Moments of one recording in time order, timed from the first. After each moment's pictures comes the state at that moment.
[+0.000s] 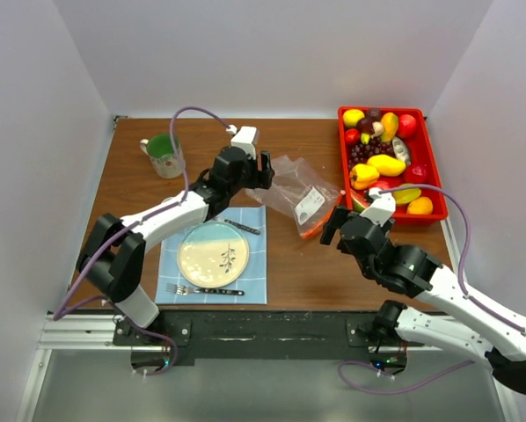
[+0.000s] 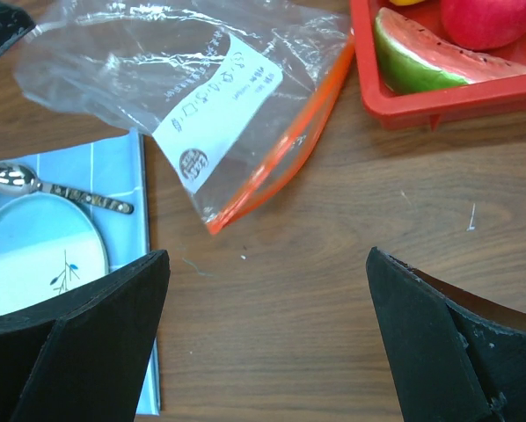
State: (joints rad) left arm -0.62 1.63 1.12 0.14 -0.12 -0.34; right arm 0.93 0.78 0.83 -0.75 0.74 0.85
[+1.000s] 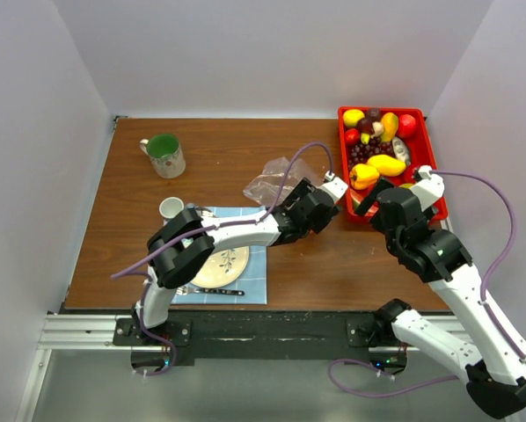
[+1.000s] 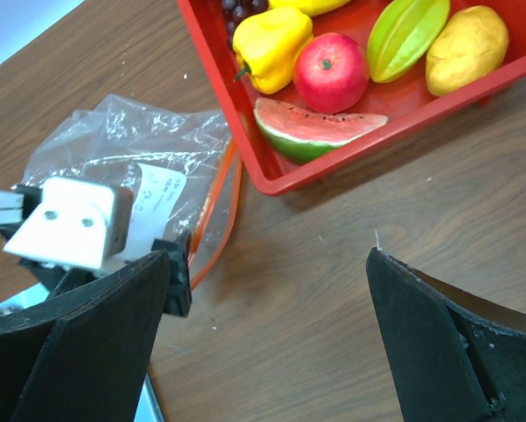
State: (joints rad) left arm -1.05 2.03 1.46 -0.04 -0.53 0.00; right arm 0.54 0.81 1.05 -0.92 0.69 0.83
